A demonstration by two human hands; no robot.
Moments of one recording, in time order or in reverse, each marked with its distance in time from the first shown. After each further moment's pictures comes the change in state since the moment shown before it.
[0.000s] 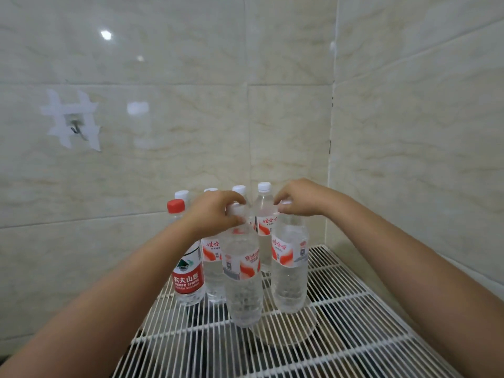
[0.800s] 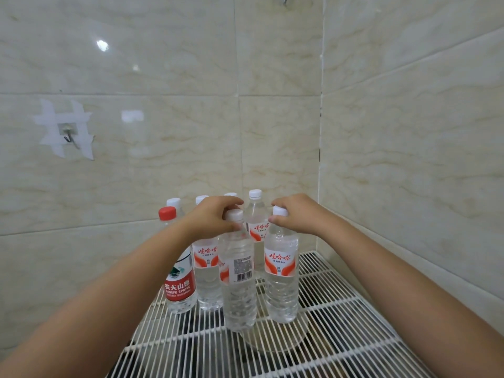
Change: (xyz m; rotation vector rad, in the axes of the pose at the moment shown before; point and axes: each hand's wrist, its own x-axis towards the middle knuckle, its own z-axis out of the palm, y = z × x) left_hand 0.005 0.013 0.001 -0.098 -0.061 0.010; right_hand -0.018 0.006 0.015 0.166 0.146 0.075
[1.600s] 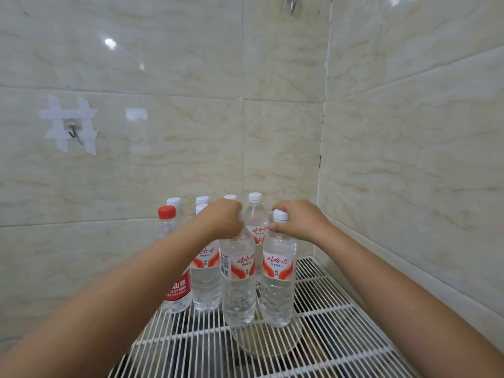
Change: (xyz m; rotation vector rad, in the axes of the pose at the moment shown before) left_hand 0.014 0.017 0.011 0.264 -0.026 -0.123; right_hand 0.000 0.005 0.006 -0.008 0.092 0.063
